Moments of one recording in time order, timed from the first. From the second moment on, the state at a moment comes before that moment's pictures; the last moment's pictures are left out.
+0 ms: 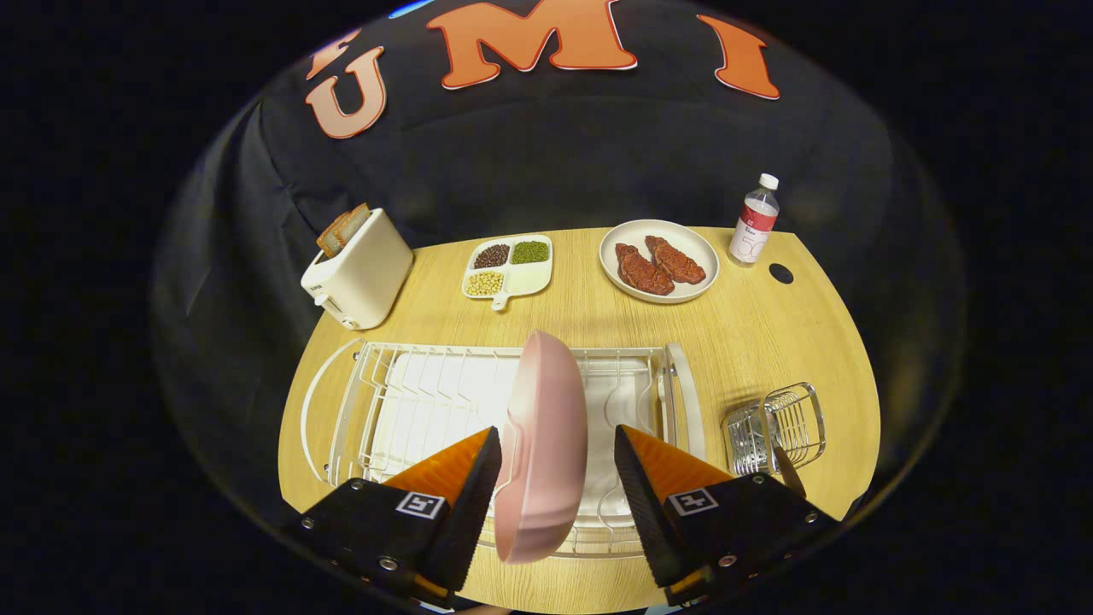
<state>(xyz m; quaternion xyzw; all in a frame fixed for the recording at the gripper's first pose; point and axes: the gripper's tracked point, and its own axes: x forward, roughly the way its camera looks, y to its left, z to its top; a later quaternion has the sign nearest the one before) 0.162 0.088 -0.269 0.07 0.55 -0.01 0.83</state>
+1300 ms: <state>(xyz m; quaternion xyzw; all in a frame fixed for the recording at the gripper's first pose) 0.170 0.054 -0.223 0.01 0.50 -0.08 0.87</state>
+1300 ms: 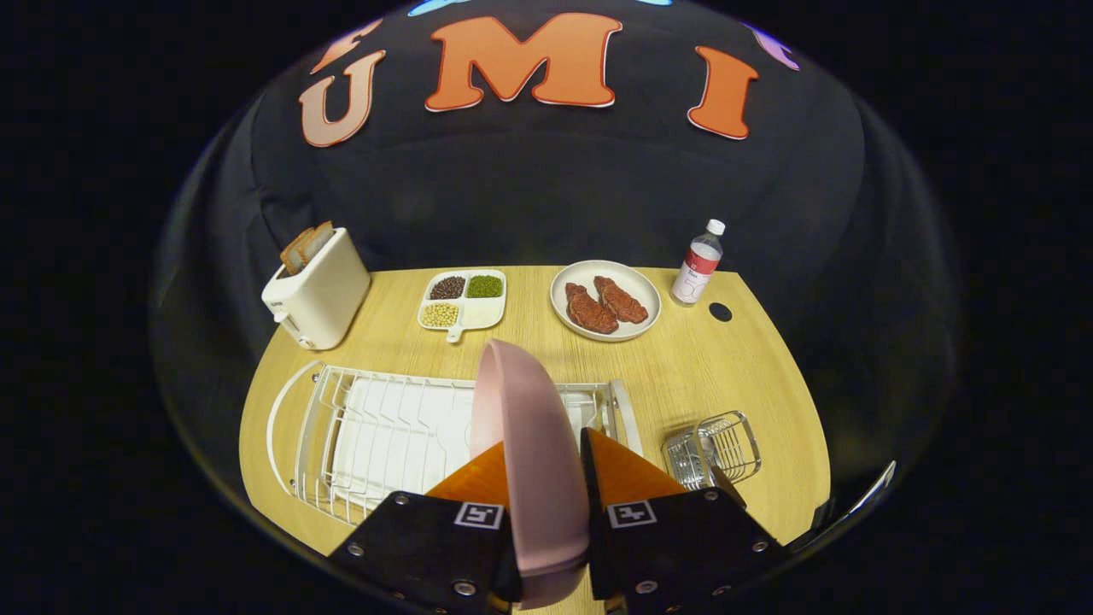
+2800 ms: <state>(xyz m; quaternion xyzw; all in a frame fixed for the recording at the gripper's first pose) -0.067 0.050 -0.305 0.19 0.52 0.06 0.83</state>
